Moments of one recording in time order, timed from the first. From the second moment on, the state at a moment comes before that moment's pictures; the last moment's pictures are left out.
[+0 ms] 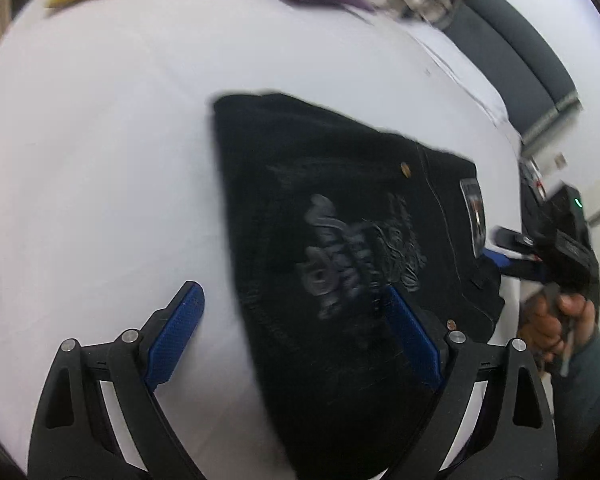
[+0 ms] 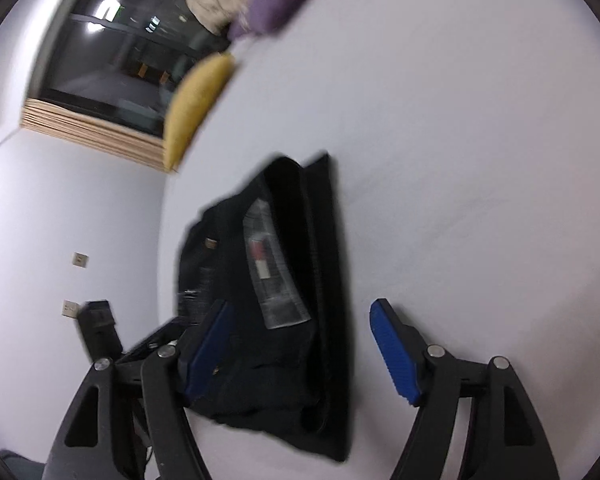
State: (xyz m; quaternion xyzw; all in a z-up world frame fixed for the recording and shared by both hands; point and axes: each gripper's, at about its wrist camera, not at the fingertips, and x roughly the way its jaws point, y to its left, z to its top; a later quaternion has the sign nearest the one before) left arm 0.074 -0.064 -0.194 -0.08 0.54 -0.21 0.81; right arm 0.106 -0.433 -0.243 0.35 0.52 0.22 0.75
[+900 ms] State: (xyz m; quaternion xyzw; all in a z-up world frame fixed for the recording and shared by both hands) left arm 0.113 -0.032 -0.102 -0.08 0.49 -0.19 0.85; right arm 0.111 -0.329 -0.101 0.20 0.43 0.26 0.84
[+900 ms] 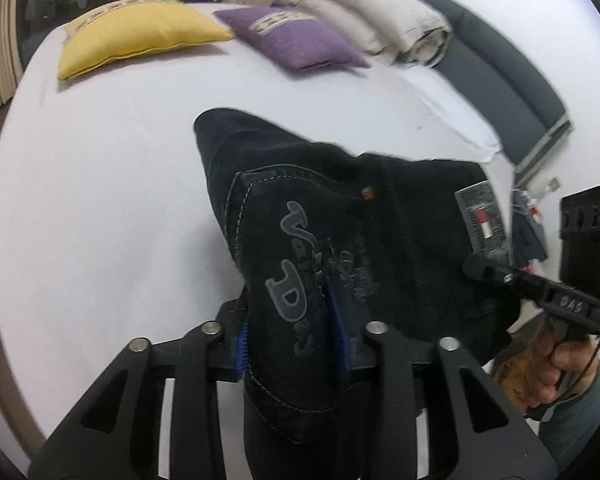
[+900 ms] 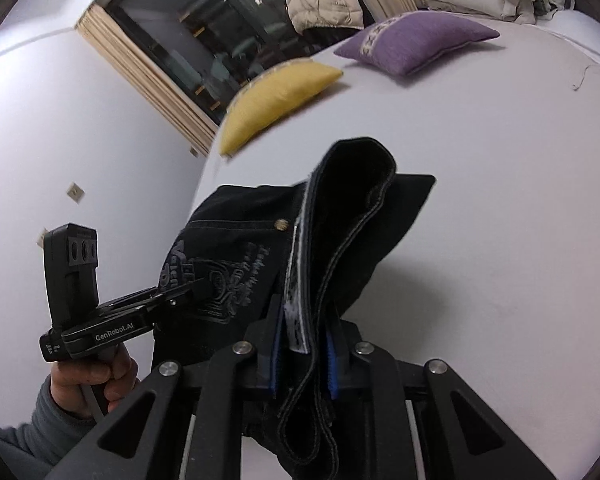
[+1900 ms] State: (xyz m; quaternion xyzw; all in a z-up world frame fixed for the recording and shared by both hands) left arm -0.100 0.002 0.075 -0.03 0.17 -0.07 0.98; right arm -0.090 -0.331 0.061 0.04 0.04 0.06 1.00
